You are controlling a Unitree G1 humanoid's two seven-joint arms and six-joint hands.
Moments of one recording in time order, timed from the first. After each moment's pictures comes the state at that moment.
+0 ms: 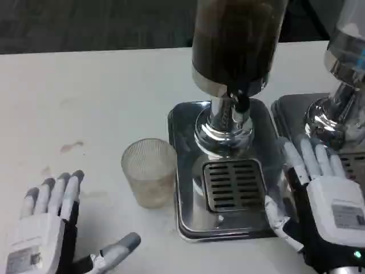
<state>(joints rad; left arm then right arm) 0.46 0.39 -0.17 -0.06 0.91 0.00 0.49 0.26 -0.29 0.32 -0.03 -0.96 0.05 -0.53</state>
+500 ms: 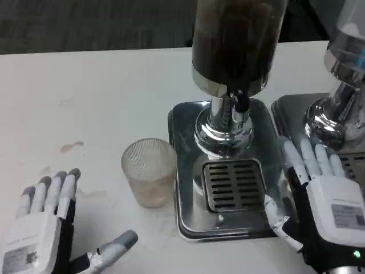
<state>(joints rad) 0.46 0.39 -0.16 -0.06 0.90 0.00 0.49 0.26 -0.29 0.32 -0.03 -0.96 0.05 -0.53</state>
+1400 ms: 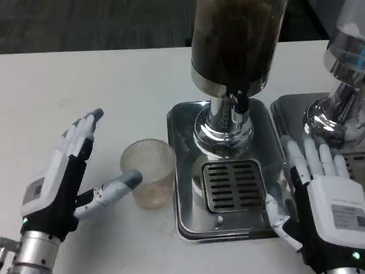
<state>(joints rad) -0.01 0.44 -0.10 0.50 0.51 -0.59 0.38 0.27 -0.26 0.34 -0.07 -1.00 0.12 -0.53</state>
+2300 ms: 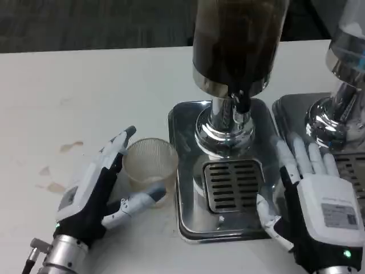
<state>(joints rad) -0.20 0.36 -0.22 0.93 0.53 -0.81 0.44 0.27 -0.25 0.37 -0.09 -1.02 0.14 -0.50</state>
